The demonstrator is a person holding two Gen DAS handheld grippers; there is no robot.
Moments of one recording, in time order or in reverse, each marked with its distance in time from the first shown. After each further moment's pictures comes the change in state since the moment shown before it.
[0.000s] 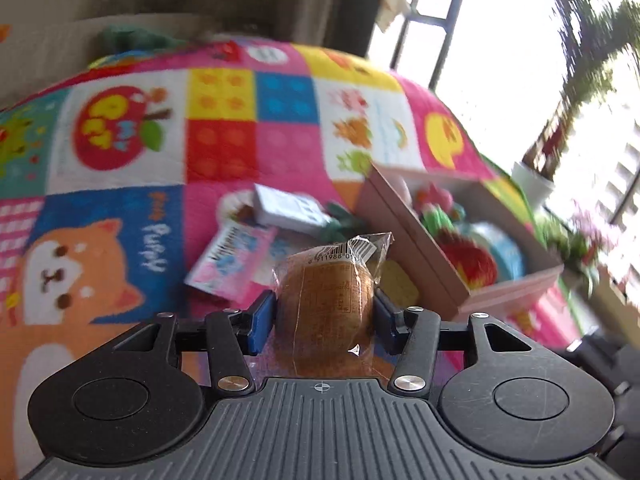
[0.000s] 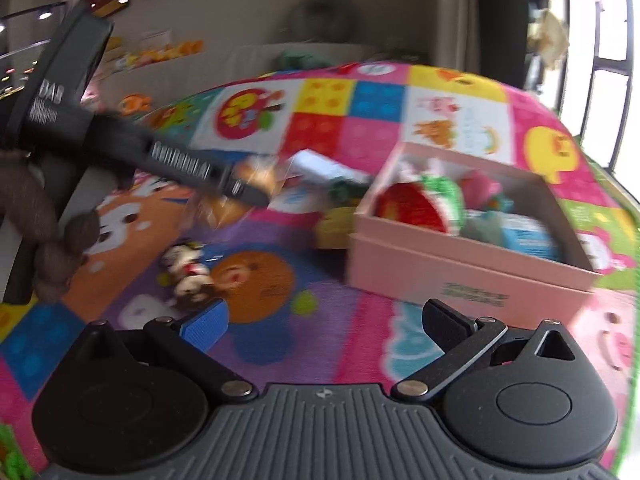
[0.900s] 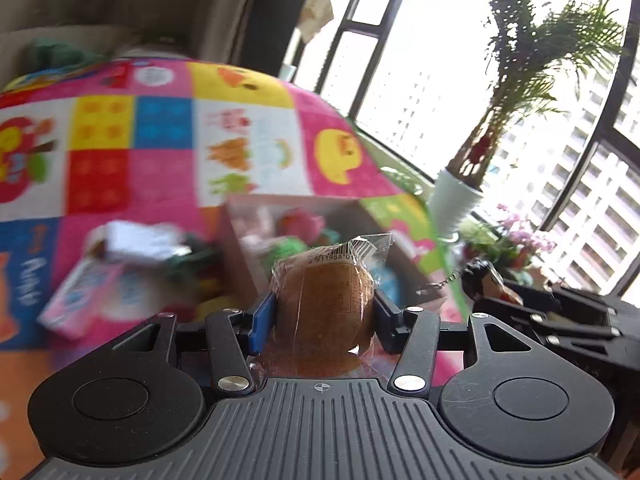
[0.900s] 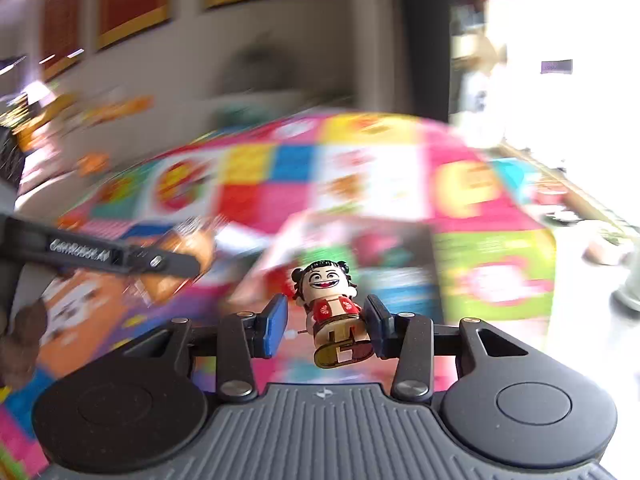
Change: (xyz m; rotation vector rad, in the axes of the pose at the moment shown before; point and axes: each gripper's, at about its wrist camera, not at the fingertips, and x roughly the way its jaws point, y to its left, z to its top) left arm 0.026 -0.113 0.031 0.042 -0.001 -0.236; right arm -0.098 -0.105 0.021 0.177 -0.176 -0.271
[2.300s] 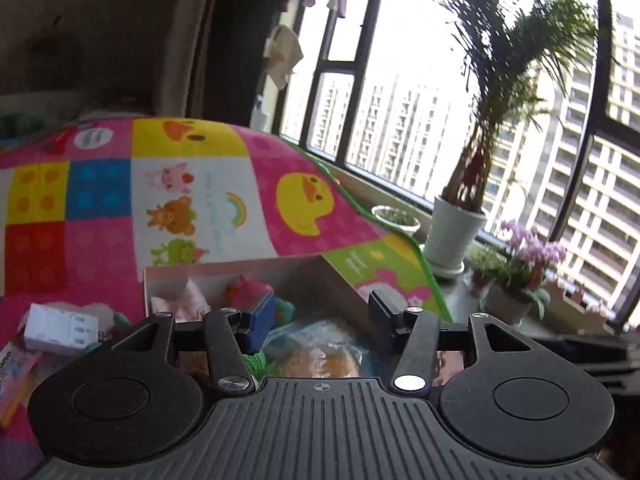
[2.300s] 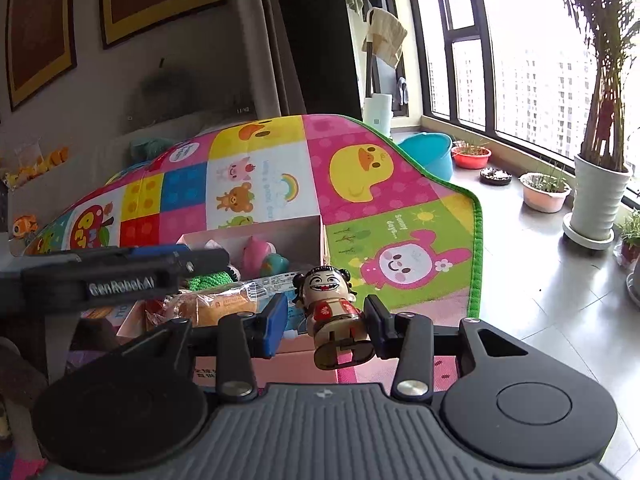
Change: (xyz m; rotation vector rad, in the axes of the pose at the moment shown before) left arm 0.067 -0.047 0.011 0.099 -0.154 0.023; right arm 0.029 -0.066 -0.011 0.187 0.018 -0.087
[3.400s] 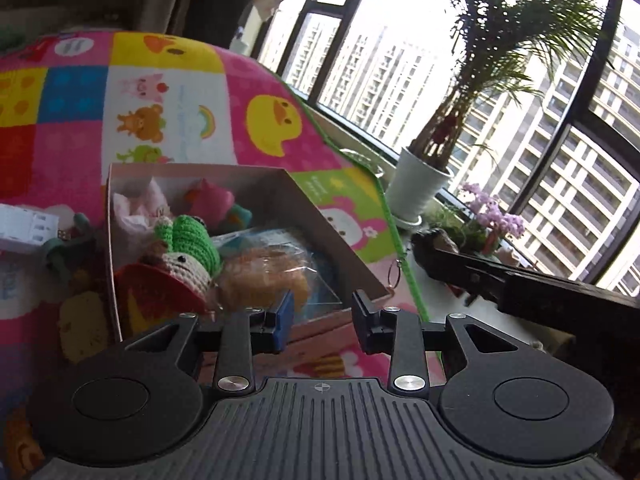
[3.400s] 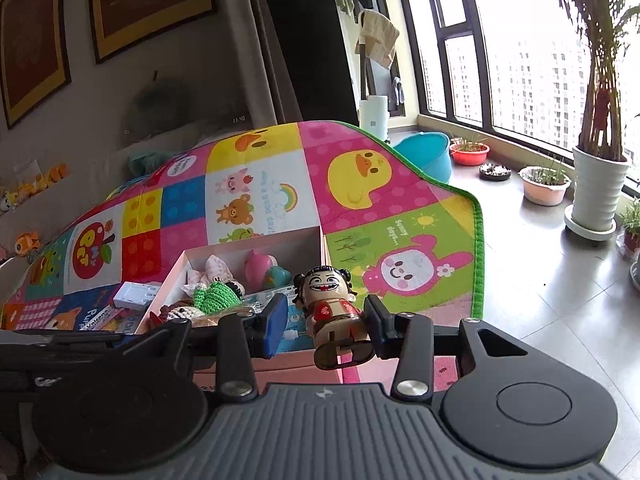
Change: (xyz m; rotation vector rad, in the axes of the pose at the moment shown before) left arm 0.003 0.001 -0.032 -0.085 0.204 -0.113; right arm 0.000 -0.004 0.007 0.049 -0.001 0.009
